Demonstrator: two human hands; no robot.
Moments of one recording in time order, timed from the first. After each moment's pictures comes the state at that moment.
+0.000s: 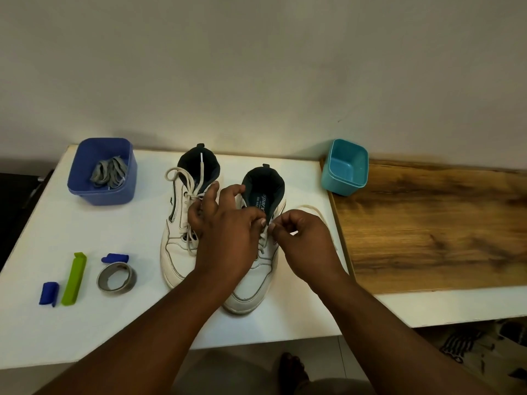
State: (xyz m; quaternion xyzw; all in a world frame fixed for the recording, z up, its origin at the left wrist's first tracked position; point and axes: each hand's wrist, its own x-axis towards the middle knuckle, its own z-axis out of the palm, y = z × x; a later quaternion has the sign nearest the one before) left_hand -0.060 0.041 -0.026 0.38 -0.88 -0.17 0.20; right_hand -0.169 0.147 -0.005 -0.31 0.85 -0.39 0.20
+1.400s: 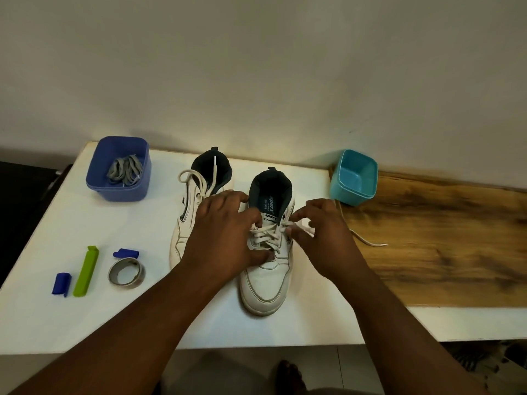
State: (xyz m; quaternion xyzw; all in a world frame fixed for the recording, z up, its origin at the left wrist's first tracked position) left_hand -0.035 0.020 -0.006 0.30 -0.93 -0.15 0.10; right_hand -0.204 0.150 -0.003 -0.43 0.86 -0.25 0.13
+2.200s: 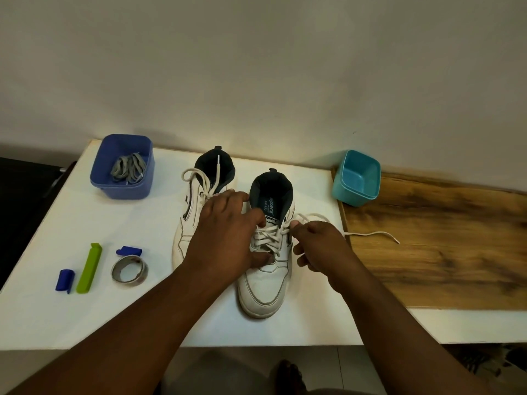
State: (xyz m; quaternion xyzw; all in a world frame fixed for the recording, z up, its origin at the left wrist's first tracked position) left_hand -0.033 0.025 -0.002 0.30 -0.94 -0.15 0.09; right_hand -0.191 0.142 0.002 -0.16 0.85 -0.33 0.37
